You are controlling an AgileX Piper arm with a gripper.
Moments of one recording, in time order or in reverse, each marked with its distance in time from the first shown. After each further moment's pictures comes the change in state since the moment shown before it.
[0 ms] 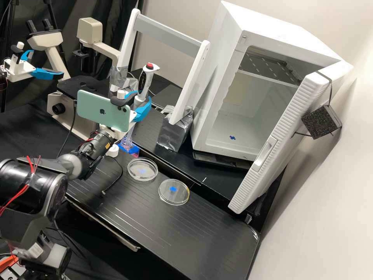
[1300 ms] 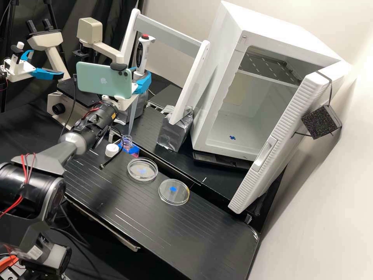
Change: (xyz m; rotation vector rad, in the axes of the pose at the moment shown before) arm 0.043 0.041 -0.046 -0.098 0.052 -0.081
